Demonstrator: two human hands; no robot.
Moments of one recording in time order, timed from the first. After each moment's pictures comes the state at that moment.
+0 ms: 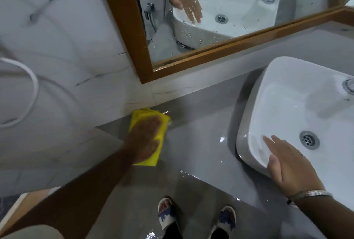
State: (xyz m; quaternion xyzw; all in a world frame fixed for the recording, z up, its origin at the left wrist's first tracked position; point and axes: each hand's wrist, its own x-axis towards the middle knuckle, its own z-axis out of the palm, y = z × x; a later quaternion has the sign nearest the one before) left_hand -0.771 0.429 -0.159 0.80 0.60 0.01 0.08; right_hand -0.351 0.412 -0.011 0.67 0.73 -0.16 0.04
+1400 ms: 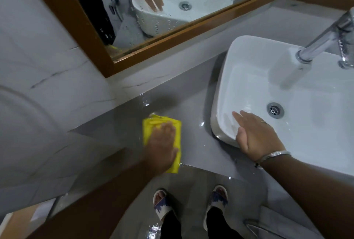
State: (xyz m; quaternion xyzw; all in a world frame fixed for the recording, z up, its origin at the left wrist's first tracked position) left_hand -0.645 0.392 -0.161 0.84 0.54 0.03 0.08; right_hand -0.349 0.413 -0.012 0.66 0.74 -0.12 0.01
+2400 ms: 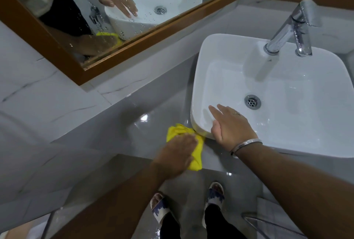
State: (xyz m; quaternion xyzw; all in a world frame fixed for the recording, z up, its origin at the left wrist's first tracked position) left_hand -0.561 0.381 -0.151 0.93 0.35 0.04 0.12; right_hand -0.349 0.411 -0.010 0.68 0.72 -0.14 0.01
